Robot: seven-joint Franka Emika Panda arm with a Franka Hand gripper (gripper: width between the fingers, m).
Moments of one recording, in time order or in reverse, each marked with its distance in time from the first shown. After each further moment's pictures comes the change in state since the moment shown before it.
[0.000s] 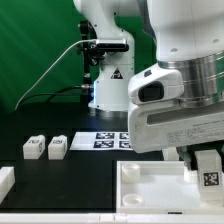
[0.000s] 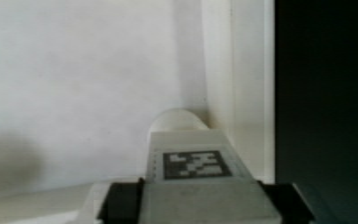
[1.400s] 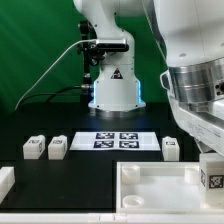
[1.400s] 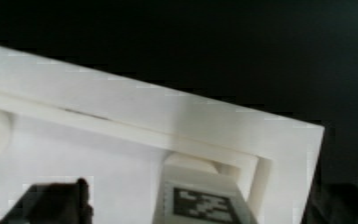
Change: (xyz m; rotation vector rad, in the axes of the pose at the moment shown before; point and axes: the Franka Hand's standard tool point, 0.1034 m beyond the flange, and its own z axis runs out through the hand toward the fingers) arm 0.002 -0.013 0.011 0.071 0.017 1.102
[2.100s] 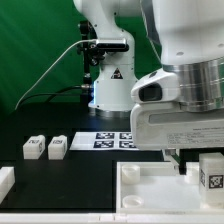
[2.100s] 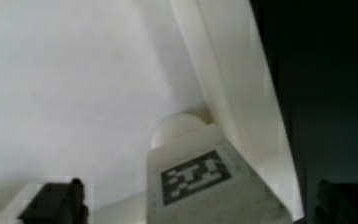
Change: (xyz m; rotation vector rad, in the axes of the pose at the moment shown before) arm 0.012 0.003 -0.005 -0.078 0.058 -1.031
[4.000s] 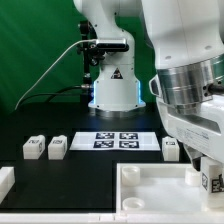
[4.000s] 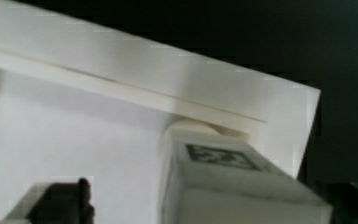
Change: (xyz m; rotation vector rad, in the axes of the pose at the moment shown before) arm 0.004 -0.002 0.001 0.075 0.008 0.813
